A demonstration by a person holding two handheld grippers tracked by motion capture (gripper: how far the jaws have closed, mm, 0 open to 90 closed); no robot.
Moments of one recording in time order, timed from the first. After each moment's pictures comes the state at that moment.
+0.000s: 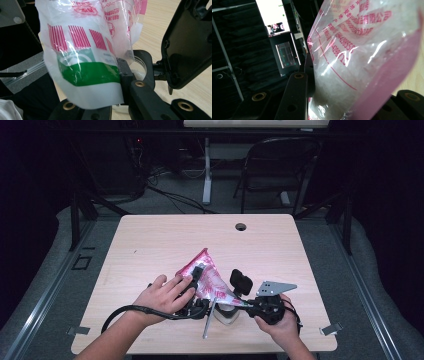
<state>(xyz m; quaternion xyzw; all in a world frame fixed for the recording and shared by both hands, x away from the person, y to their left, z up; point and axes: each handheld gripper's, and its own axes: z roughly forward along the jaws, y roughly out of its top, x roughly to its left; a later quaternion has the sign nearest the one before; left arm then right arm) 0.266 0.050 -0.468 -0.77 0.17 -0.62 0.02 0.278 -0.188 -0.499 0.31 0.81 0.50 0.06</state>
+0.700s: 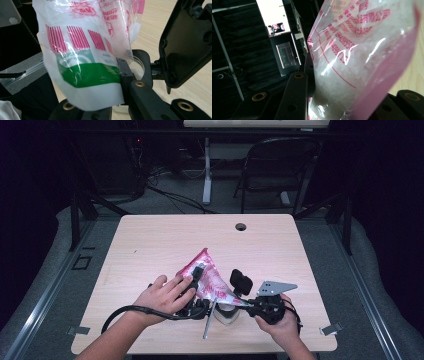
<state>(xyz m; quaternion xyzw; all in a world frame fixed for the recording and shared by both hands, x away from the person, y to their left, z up) 0.265 0.050 -0.468 -0.77 0.17 -0.62 0.01 0.279 -0.189 -0.500 0.32 0.80 0.50 0.06</state>
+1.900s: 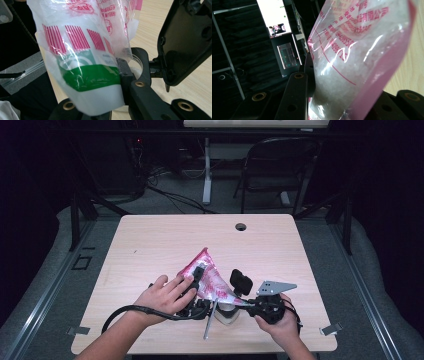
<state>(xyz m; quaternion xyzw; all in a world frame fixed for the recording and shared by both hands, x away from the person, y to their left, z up) 0.264 0.047 -0.466 -0.76 0.18 -0.62 0.02 0.280 -0.190 -0.502 0.32 0.81 0.49 0.06</state>
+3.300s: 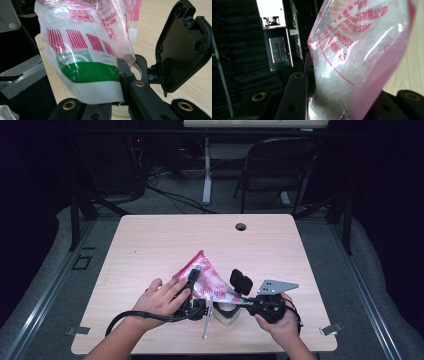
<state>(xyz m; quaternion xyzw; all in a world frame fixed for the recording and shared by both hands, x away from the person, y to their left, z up) 0.264 0.057 -0.473 -0.78 0.12 -0.61 -0.03 0.279 -0.189 -0.494 0.32 0.80 0.50 0.07</state>
